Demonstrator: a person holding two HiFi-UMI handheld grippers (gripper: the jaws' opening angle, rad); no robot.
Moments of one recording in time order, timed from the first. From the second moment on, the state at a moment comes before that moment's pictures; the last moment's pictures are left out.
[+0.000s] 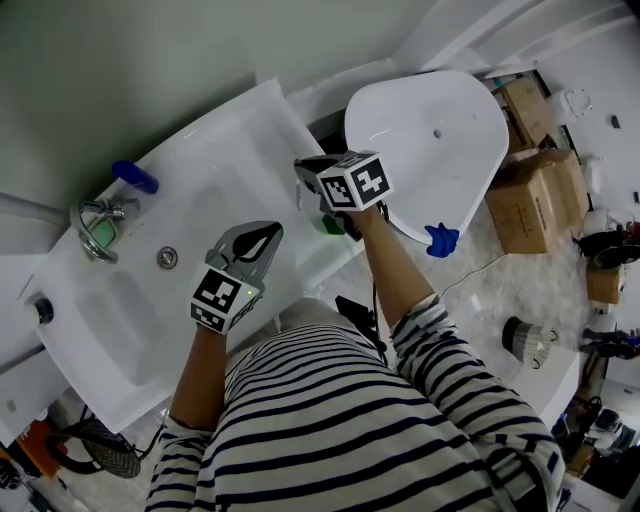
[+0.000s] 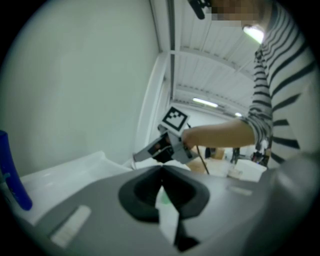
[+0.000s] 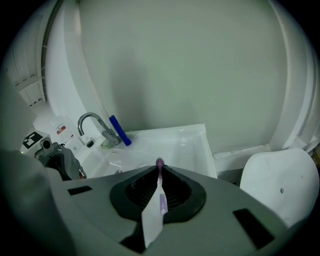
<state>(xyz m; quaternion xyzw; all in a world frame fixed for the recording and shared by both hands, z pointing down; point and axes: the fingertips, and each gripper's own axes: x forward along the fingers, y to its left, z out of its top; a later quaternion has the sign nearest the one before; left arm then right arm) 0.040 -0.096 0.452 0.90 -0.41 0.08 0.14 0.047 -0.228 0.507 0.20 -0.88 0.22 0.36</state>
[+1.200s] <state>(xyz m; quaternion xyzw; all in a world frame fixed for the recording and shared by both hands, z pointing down) 0.083 -0.109 0.434 0.92 -0.37 0.07 0.13 0.151 -0.178 0.385 0.28 -0.92 0.15 0.22</state>
